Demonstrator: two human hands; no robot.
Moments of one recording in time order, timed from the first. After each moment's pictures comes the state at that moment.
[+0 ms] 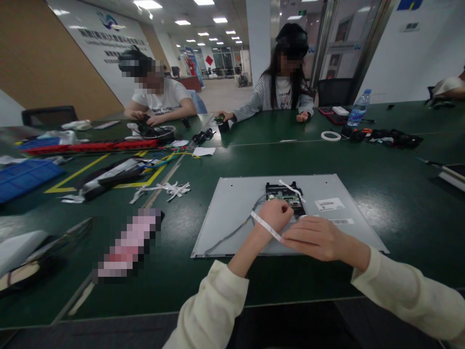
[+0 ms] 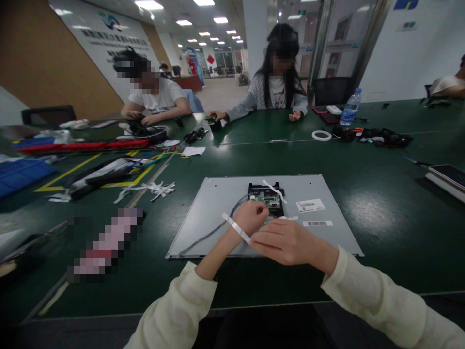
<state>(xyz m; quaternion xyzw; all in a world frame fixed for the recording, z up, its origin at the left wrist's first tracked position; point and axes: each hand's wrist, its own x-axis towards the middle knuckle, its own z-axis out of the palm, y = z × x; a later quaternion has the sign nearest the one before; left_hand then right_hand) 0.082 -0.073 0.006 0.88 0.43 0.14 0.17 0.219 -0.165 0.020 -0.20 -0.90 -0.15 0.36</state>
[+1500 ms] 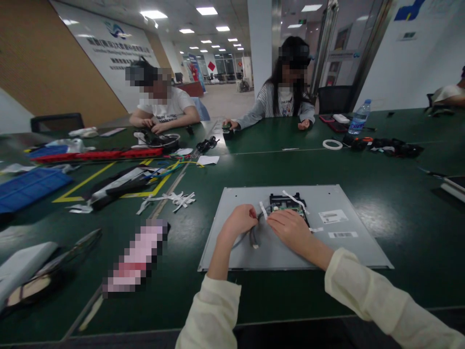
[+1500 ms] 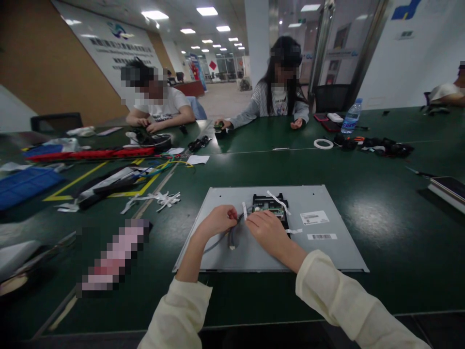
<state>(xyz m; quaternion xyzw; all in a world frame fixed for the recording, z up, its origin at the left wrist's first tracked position) -0.007 -0.015 0.019 0.82 0.52 0.05 0.23 0.168 -0.102 -0.017 -0.44 -0.84 -0.15 0.30</state>
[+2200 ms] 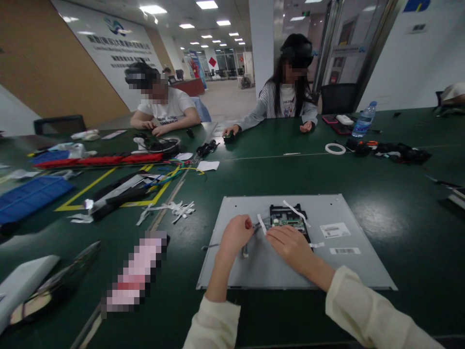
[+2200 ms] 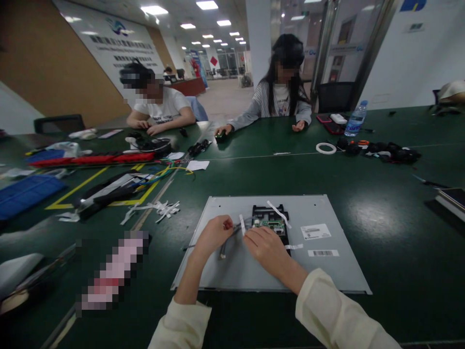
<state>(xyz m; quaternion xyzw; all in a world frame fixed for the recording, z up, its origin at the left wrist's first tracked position) -0.011 -0.009 0.021 0.79 0.58 0.08 0.20 0.165 -0.098 -0.010 -0.42 -0.84 -0.15 0.32</state>
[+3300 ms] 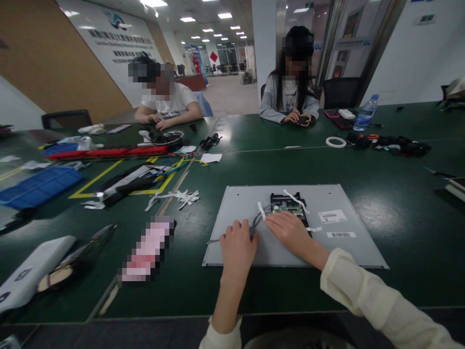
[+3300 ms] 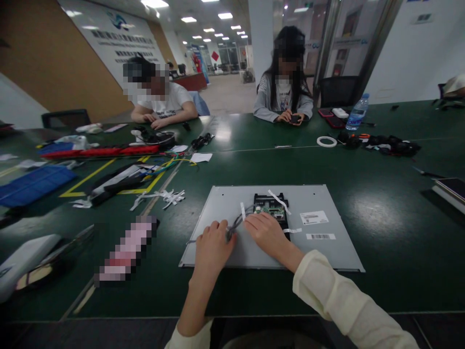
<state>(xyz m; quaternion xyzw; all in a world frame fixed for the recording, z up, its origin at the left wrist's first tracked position) -0.005 -0.107 0.034 0.77 0.64 0.00 -0.02 0.166 -0.104 -0.015 -0.42 -0.84 -0.14 0.30</state>
